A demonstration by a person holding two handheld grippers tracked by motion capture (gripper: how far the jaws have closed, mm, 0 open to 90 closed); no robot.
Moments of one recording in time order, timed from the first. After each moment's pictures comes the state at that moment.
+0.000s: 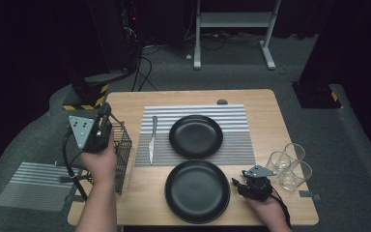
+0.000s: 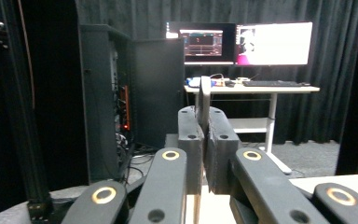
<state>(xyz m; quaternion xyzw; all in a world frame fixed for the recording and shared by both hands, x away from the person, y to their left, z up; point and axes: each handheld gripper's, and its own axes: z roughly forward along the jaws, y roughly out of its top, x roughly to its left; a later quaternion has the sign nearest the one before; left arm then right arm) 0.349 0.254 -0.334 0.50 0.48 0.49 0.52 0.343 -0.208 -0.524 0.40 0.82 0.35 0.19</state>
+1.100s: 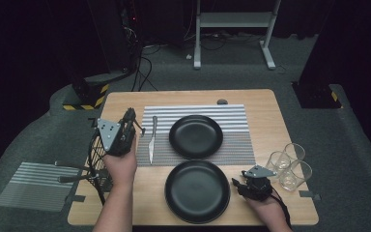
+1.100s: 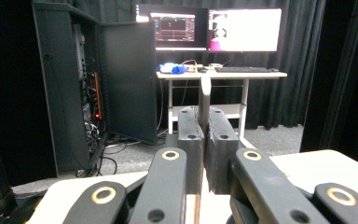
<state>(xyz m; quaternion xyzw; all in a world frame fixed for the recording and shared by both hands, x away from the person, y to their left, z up) 0.356 0.206 -0.358 0.54 0.46 0.45 0.54 0.342 -0.207 -0.524 0.40 0.82 0.36 0.19</state>
